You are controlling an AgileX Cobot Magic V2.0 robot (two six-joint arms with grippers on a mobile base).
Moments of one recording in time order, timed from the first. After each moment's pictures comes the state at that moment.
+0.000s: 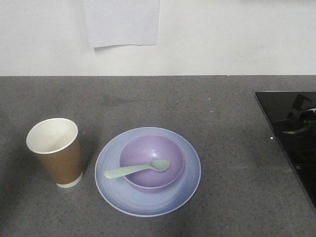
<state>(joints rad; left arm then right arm) -0.08 0.77 -0.92 -0.11 0.83 -0.04 0.29 0.91 -0.97 -0.04 0.86 0.07</state>
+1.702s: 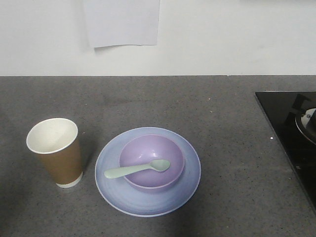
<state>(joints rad) -0.08 0.40 -0.62 -0.10 0.74 -0.04 0.29 0.49 -0.65 -0.14 0.72 0.10</state>
